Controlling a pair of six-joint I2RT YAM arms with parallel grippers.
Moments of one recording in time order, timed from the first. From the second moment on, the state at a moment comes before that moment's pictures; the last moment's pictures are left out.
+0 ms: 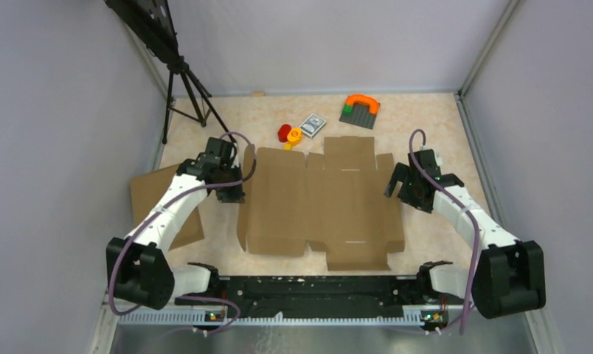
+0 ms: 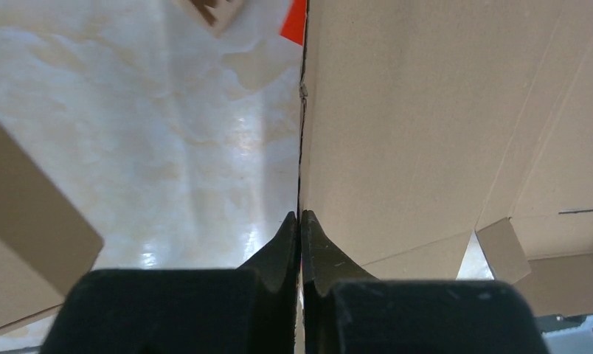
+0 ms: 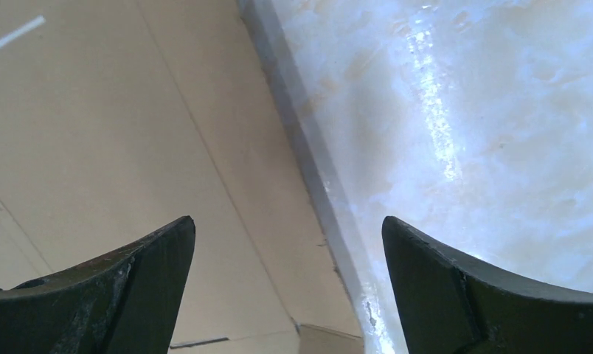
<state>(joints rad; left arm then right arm) -0.27 1.27 0.98 -0.83 0.09 -0.38 0.18 1.17 0.75 -0.62 0.16 0.56</state>
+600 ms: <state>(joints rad) -0.19 1.27 1.04 -0.90 0.03 -0.30 0.18 1.27 0.75 -0.52 -0.12 0.46</state>
